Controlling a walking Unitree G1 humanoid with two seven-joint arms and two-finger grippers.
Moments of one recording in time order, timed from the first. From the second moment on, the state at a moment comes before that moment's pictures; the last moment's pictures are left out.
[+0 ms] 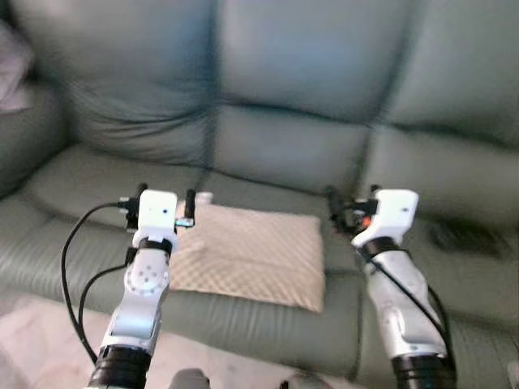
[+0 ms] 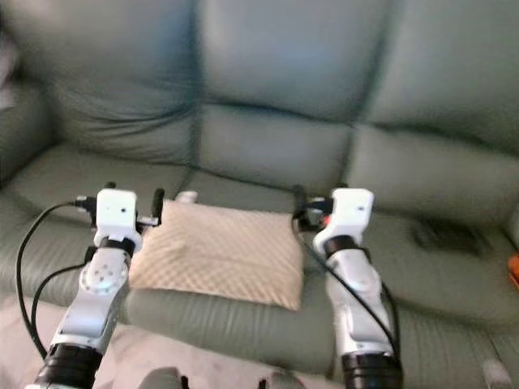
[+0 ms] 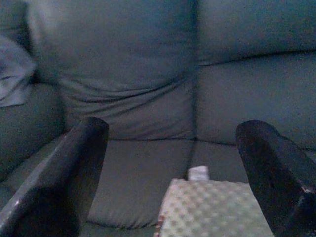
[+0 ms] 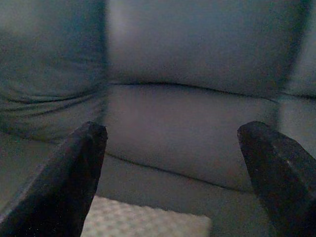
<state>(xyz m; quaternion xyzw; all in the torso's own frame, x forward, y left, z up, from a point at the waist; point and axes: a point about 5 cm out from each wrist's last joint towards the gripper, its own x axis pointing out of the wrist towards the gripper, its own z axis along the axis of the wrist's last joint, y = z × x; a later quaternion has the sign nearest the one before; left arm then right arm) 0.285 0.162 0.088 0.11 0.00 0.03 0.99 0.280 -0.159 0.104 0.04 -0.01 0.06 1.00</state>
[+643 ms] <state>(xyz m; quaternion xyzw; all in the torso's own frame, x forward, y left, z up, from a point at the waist) 0.285 0.161 0.088 0.11 0.00 0.03 0.99 0.279 -0.150 0.102 0.04 -0.01 0.10 0.99</state>
